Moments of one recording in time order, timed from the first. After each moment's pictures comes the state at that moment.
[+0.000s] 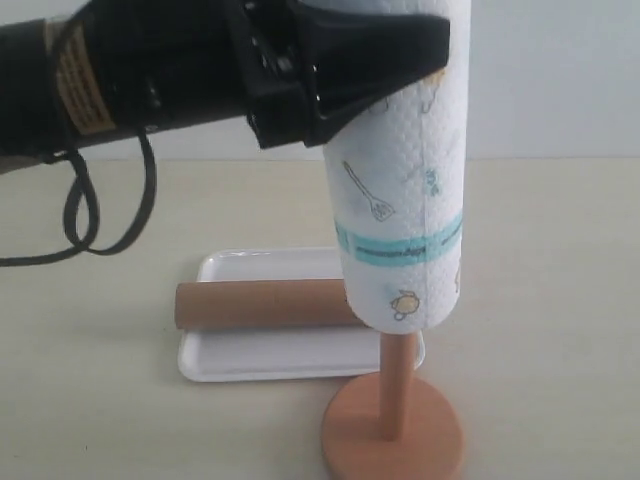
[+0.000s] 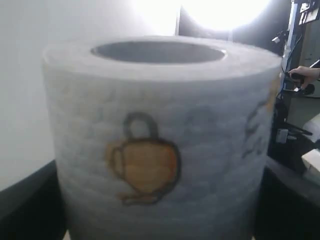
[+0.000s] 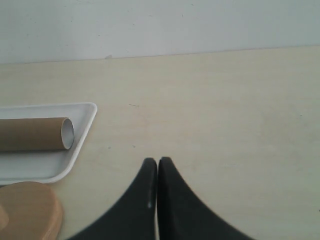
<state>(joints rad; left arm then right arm) -0.57 1.48 -0.95 1.04 -0.90 -0.95 0.11 0.00 0.00 0.20 0.33 -0.08</state>
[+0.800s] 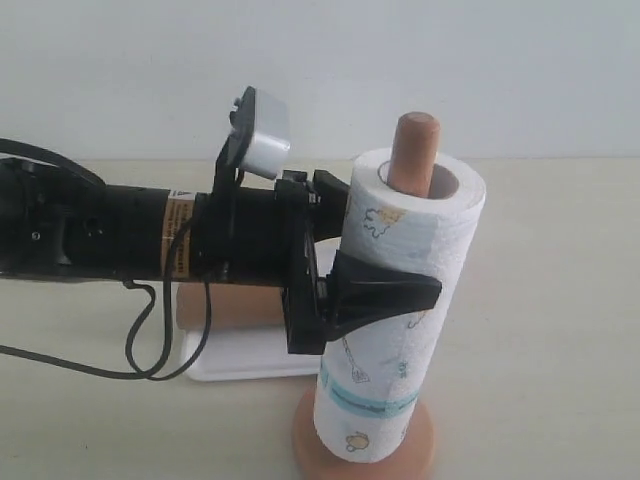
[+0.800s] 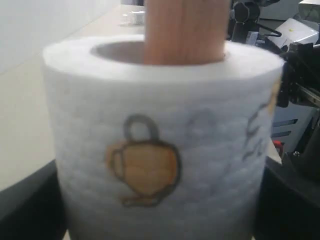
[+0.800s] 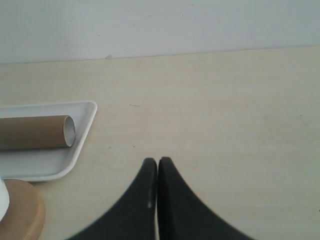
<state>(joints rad) -0.57 1.74 -0.88 1.20 -1.00 -0.79 0.11 0.00 0.00 0.20 0.33 -0.08</state>
